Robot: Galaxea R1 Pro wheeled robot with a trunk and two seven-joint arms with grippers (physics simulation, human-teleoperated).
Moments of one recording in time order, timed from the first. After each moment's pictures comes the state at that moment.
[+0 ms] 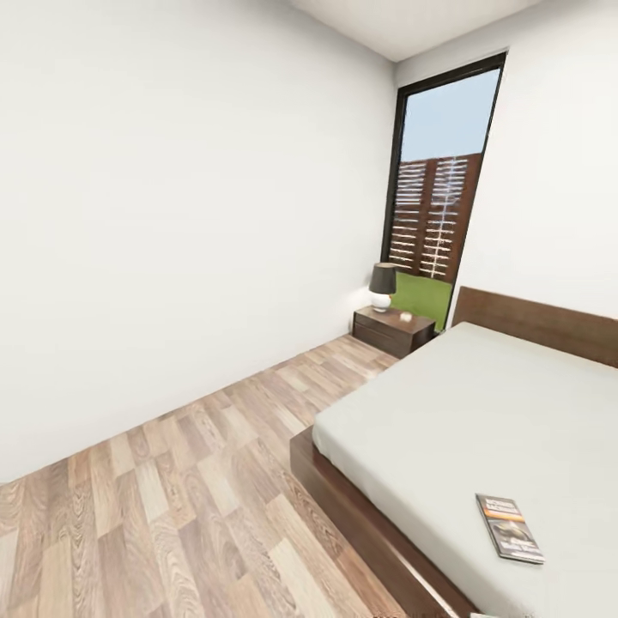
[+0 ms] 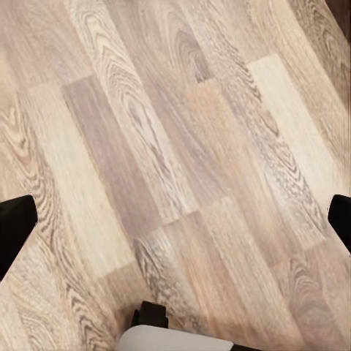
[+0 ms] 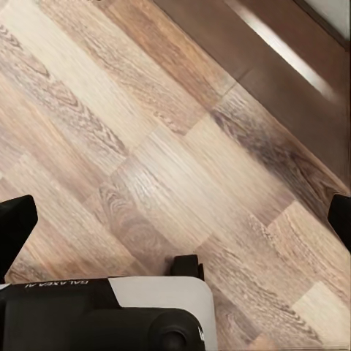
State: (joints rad) left arm -0.37 0.10 -0.19 -0.02 0.48 -0.22 -0.06; right arm -0.46 -0.15 0.29 0.03 -0.41 0.00 0.20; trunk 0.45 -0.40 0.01
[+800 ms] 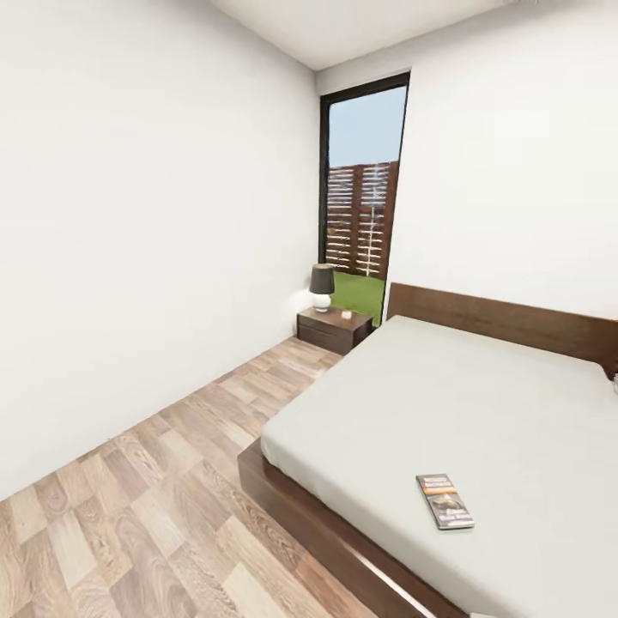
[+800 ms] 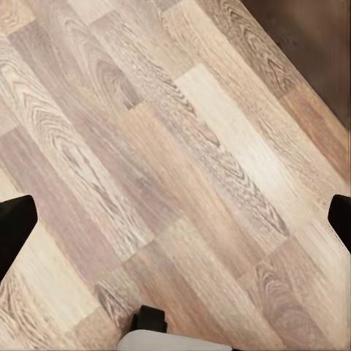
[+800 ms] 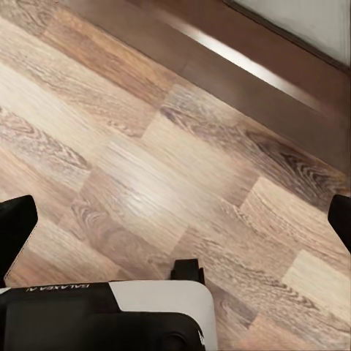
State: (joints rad) left arm -0.37 0.10 -0.18 -0.02 0.48 -0.22 -0.06; right arm -0.46 -0.15 0.29 0.03 -0.41 0.00 0.20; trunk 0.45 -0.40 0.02
